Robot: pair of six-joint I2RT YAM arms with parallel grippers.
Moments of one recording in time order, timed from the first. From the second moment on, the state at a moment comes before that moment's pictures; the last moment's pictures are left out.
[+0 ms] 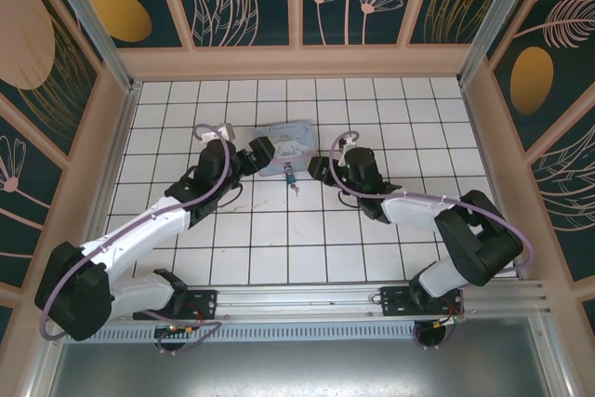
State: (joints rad) left arm -0.60 1.19 0.74 0.00 -0.16 -0.89; right arm 0.63 1.49 0.60 0.44 -0.12 0.78
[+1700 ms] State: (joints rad) left arm -0.57 1.36 0.78 0.14 -0.44 -0.70; right arm 0.71 1.81 0.76 0.38 -0.18 0.60
